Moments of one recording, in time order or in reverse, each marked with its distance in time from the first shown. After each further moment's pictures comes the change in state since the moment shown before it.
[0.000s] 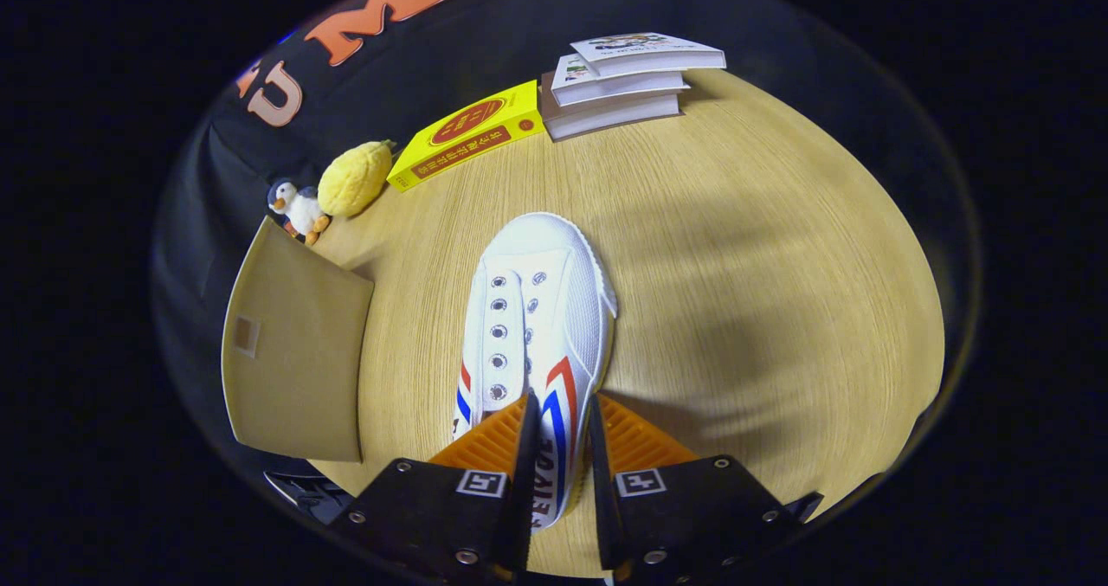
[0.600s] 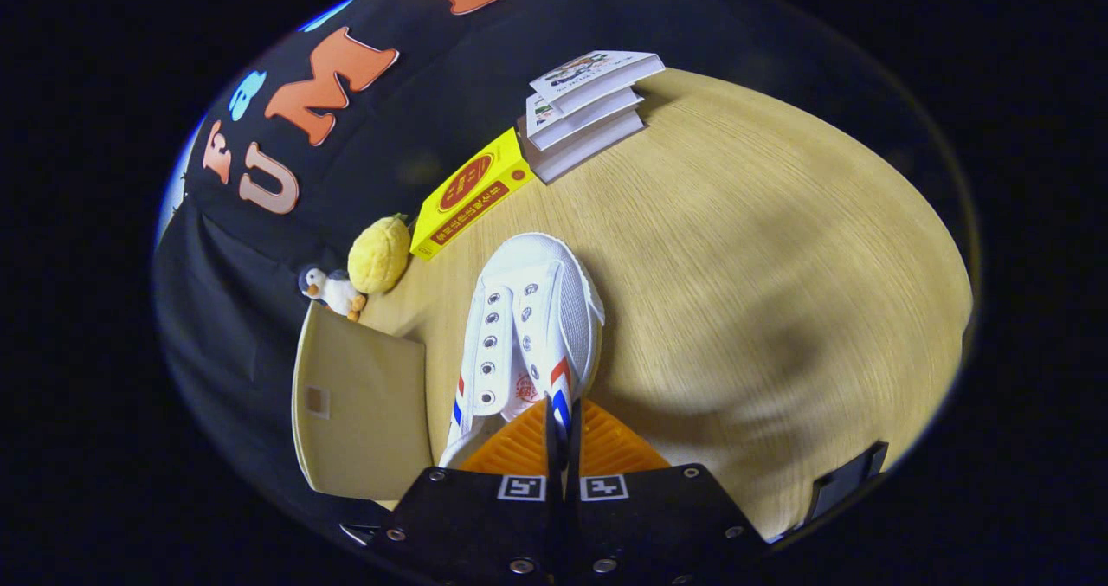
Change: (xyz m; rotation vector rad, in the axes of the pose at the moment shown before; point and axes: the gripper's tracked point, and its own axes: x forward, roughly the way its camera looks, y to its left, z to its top) arm -0.030 0.031 0.015 0.260 -0.118 0.143
